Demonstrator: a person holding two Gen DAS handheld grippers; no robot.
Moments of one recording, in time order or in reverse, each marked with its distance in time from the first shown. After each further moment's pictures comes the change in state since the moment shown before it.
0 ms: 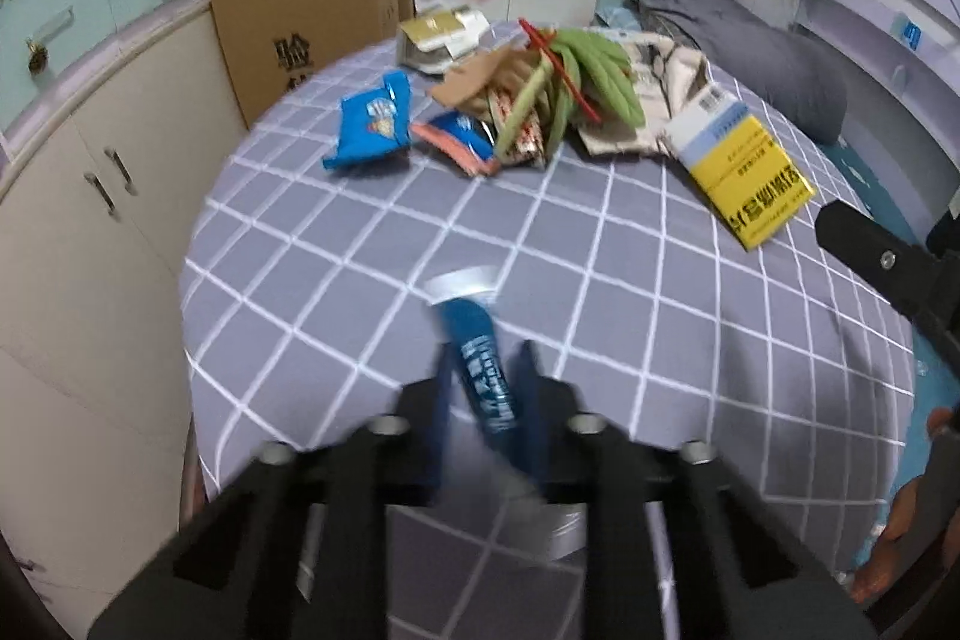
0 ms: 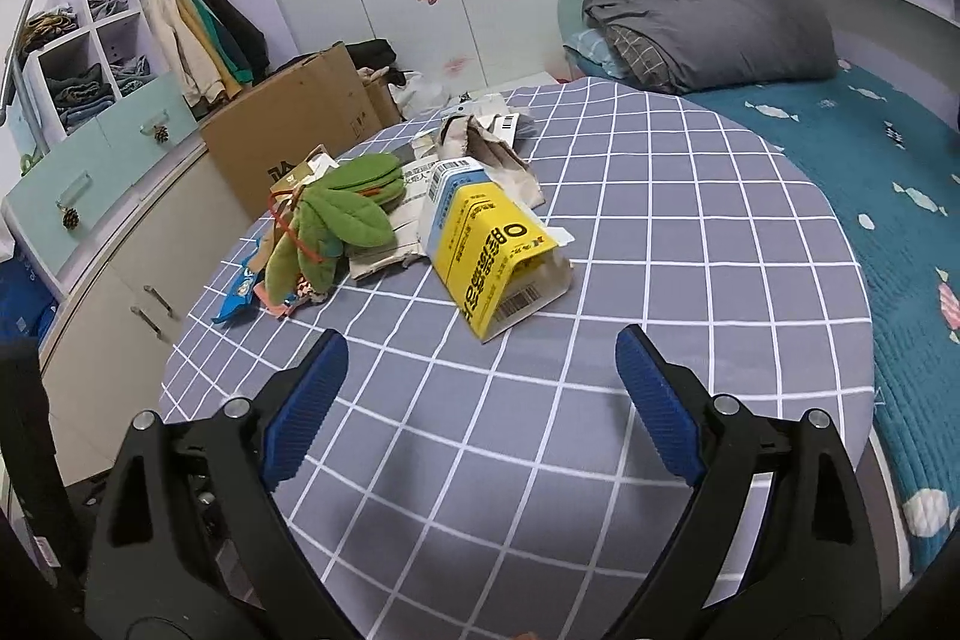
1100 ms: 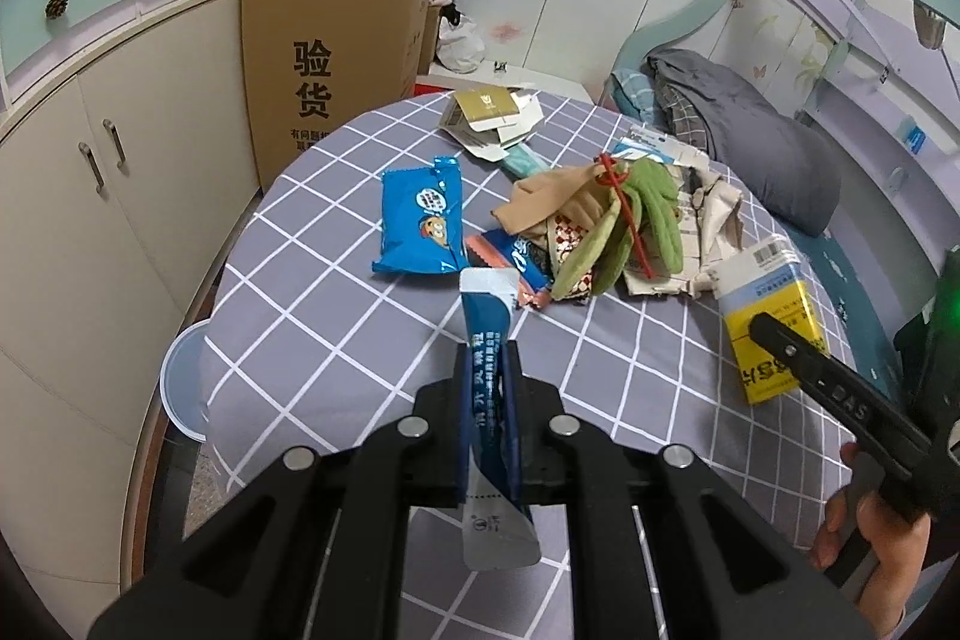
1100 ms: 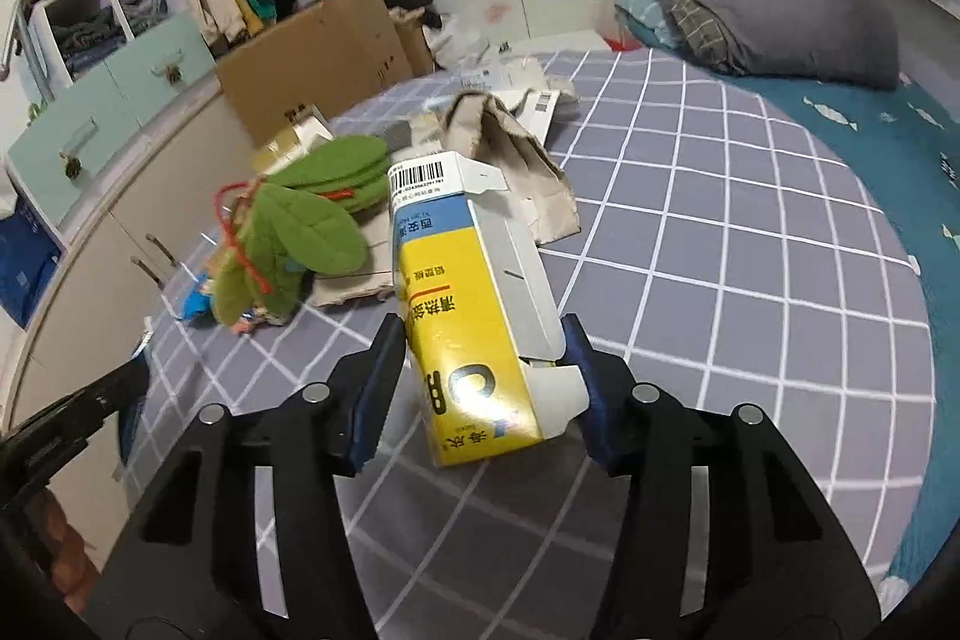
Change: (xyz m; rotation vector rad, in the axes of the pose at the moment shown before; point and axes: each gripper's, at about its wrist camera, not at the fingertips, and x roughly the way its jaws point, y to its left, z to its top) left arm -0.006 0.044 0.049 -0.170 -0.070 -0.079; right arm 0.063 -0.014 0.043 -0.097 0.133 0.089
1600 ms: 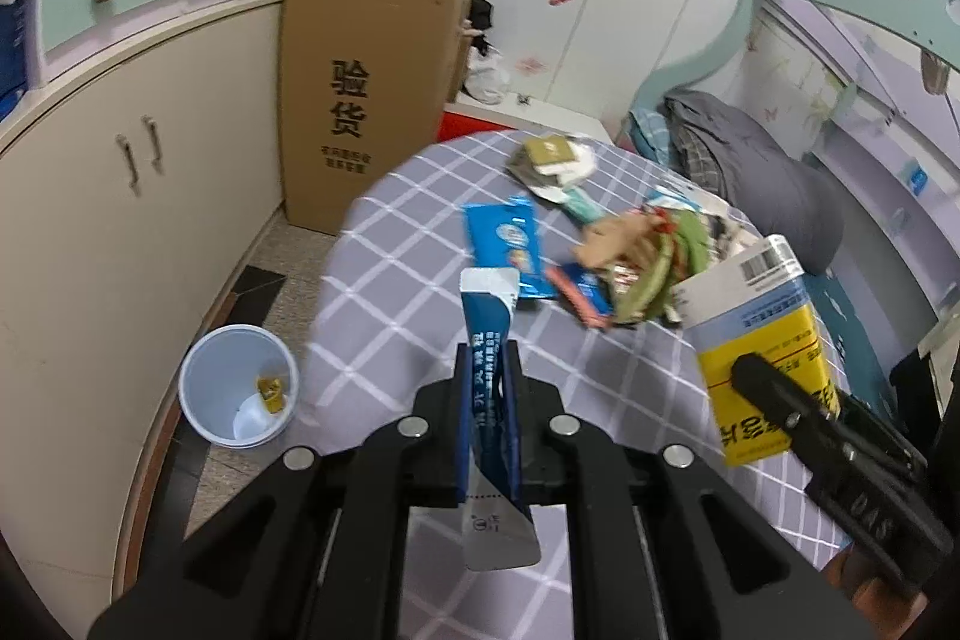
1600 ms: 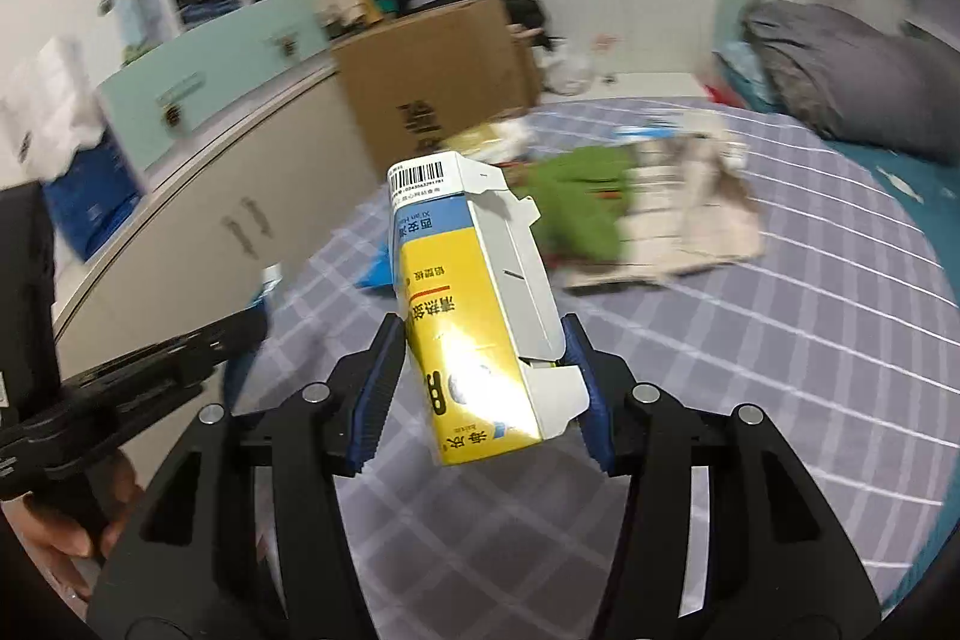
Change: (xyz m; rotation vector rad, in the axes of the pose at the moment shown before) left arm -0.039 0.059 -0.003 -0.069 -0.075 0.019; right arm -0.028 0.121 -0.020 -0.181 -0.028 0.166
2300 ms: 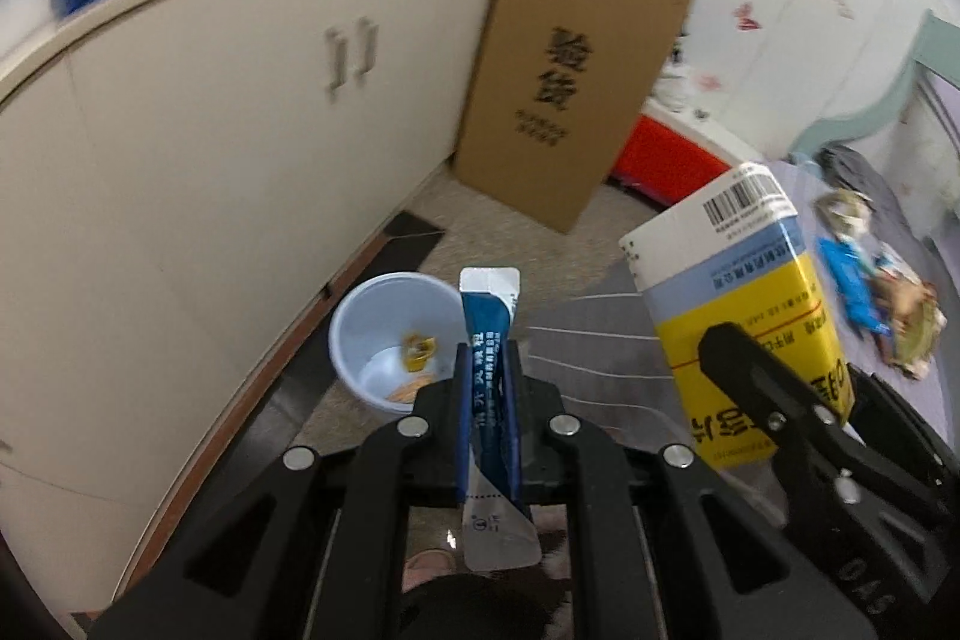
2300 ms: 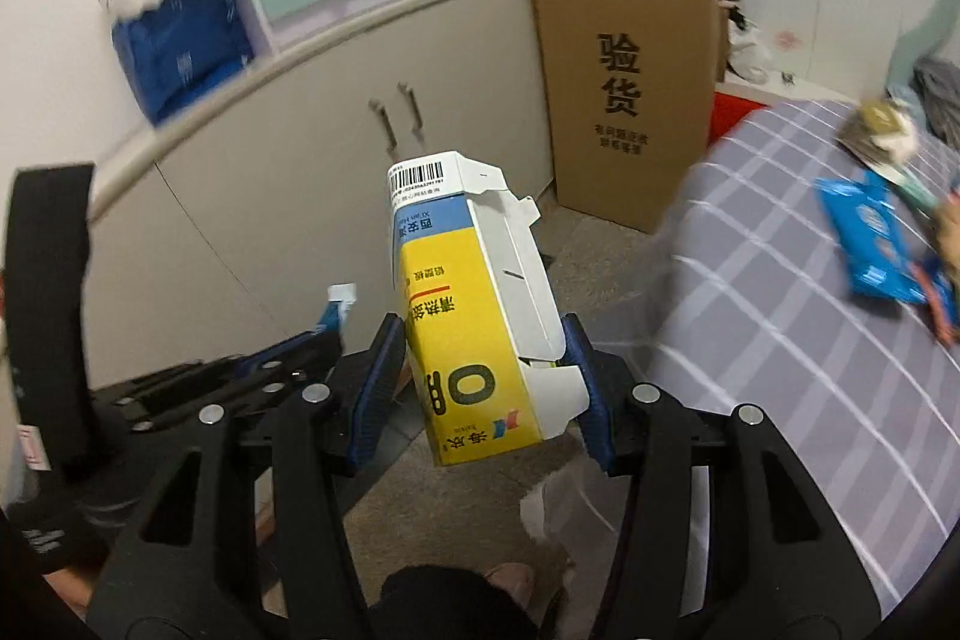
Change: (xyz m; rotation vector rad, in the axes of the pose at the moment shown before) left arm 0.012 0.227 -0.021 -0.247 0.061 0.249; right arm 0.147 0.232 -0.036 -0.256 0.146 0.187
